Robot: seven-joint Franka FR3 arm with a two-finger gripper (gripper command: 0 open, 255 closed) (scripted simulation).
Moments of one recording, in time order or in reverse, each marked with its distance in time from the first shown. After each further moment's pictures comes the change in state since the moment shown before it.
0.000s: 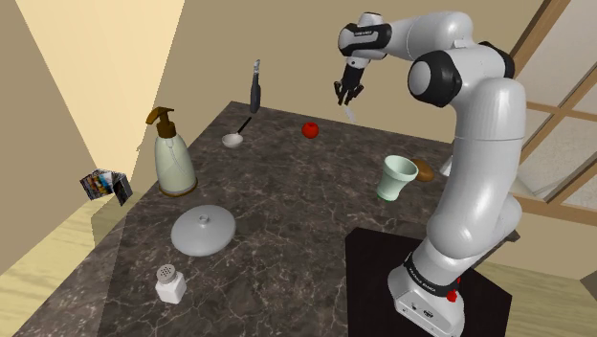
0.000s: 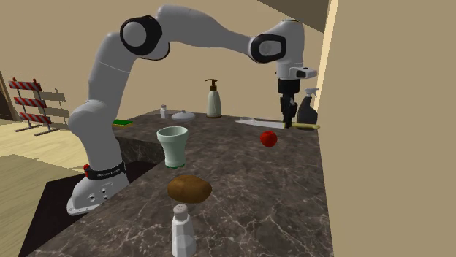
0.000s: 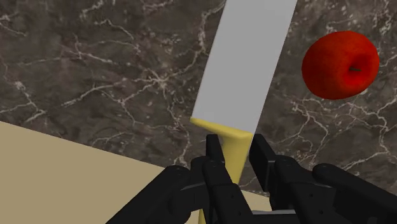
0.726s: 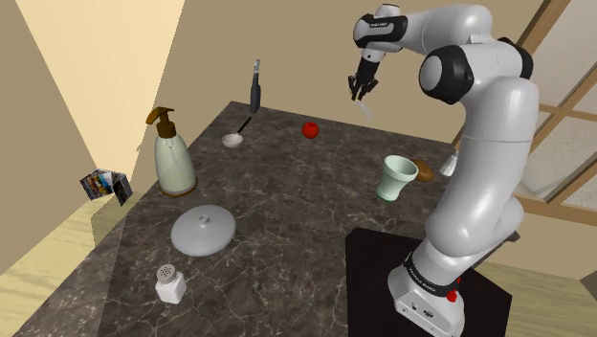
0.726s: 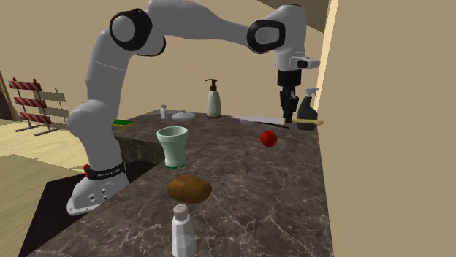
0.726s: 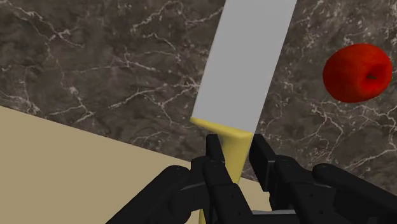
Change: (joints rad) arm -0.046 -0.065 -0.026 -0.017 -0.007 -0.050 -0.068
